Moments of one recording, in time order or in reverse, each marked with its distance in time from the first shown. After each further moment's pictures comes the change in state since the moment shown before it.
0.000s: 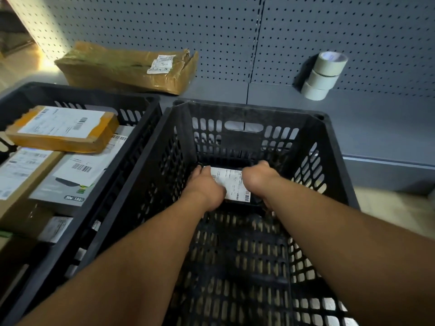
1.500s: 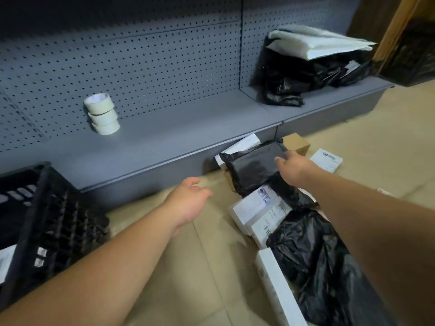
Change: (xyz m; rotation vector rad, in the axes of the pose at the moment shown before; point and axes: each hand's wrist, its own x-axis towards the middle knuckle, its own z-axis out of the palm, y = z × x) left_hand -0.195 0.370 0.250 -0.271 -0.332 0.331; right_hand -0.023 0.485 -0.395 0.018 0.502 0.146
